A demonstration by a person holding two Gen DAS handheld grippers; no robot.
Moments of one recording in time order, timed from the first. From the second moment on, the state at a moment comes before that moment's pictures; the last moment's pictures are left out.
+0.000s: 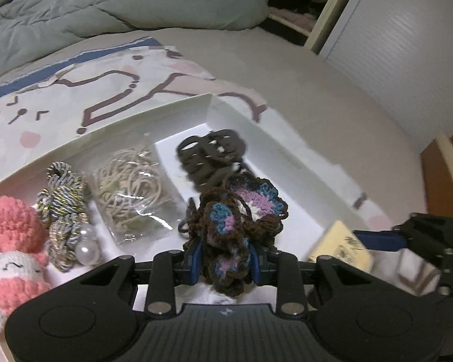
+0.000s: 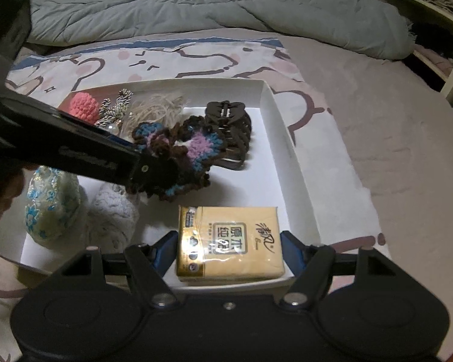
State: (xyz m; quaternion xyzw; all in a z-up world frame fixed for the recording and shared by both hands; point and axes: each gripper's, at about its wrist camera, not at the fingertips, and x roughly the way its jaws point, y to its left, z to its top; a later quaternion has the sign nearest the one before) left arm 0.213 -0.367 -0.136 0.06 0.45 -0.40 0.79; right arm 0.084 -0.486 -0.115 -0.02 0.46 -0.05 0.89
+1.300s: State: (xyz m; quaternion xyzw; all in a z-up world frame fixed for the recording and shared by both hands) left arm 0.176 -0.311 -0.057 0.06 0.41 -0.36 0.84; right arm 0.061 -0.480 -0.068 0.03 0.40 -0.07 0.92
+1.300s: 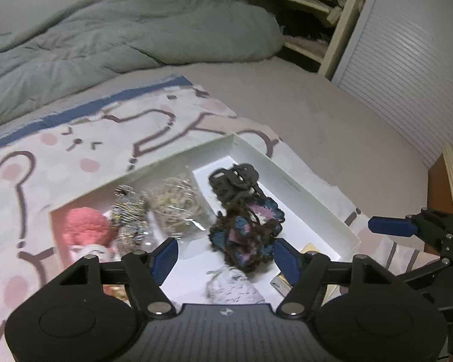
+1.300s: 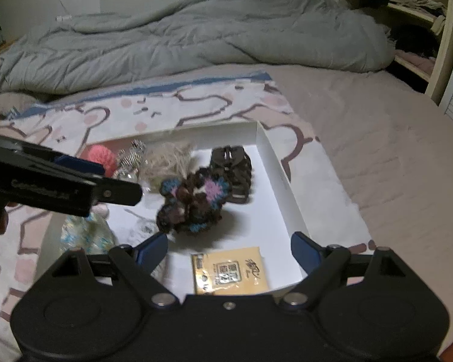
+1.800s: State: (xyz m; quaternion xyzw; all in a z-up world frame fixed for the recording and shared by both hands) left arm 0.121 -0.241 0.011 0.08 0.35 -0.30 0.88; right arm 0.028 -0.454 -0.020 0.05 0.35 -0.08 0.93
